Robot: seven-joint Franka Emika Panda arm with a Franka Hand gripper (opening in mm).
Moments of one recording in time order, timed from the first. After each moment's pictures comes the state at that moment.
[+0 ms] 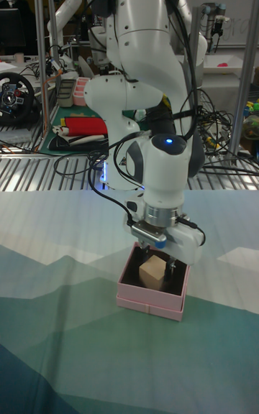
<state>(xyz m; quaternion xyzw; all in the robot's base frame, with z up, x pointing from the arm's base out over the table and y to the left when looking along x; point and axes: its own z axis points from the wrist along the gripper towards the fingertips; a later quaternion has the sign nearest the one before) 0.499 0.083 0.101 0.34 0.94 0.00 0.05</state>
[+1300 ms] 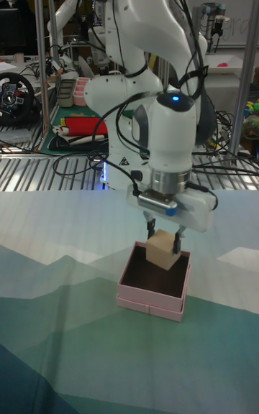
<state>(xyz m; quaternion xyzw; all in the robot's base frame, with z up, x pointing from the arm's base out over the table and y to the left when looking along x) 0.494 0.095 0.179 0.29 0.95 0.01 0.05</state>
